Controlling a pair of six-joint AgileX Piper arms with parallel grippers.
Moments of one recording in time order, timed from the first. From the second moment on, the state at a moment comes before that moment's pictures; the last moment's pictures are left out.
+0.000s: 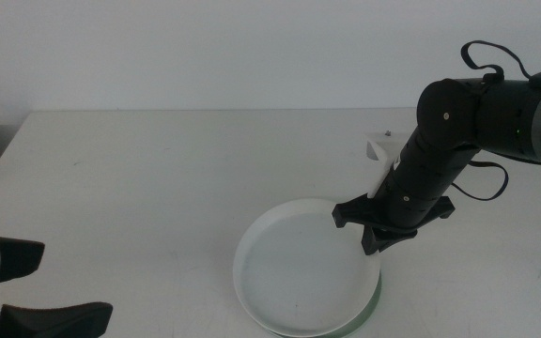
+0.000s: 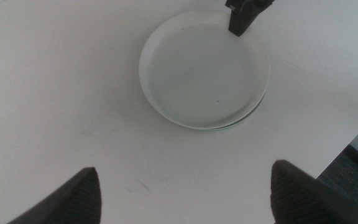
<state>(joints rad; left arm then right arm) -0.80 0.59 -0.79 0.06 0.91 -0.12 0.45 1.82 -1.27 0.23 0.91 0.13</state>
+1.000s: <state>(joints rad) -0.80 0.60 -0.79 0.08 0.83 -0.12 0.43 1.82 -1.81 0.13 1.23 0.06</state>
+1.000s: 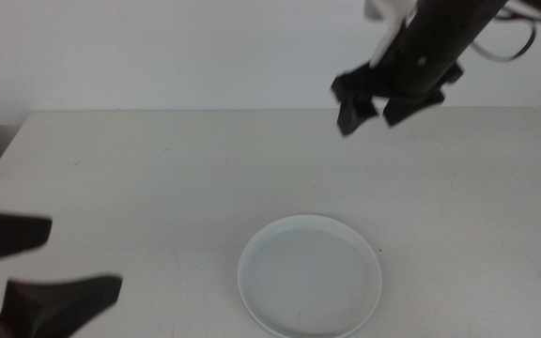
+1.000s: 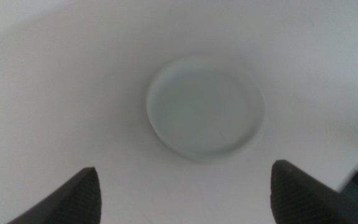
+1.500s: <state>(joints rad) -0.51 1.02 -1.07 0.54 0.71 -0.44 0.23 1.65 -1.86 0.13 1.25 -0.03</state>
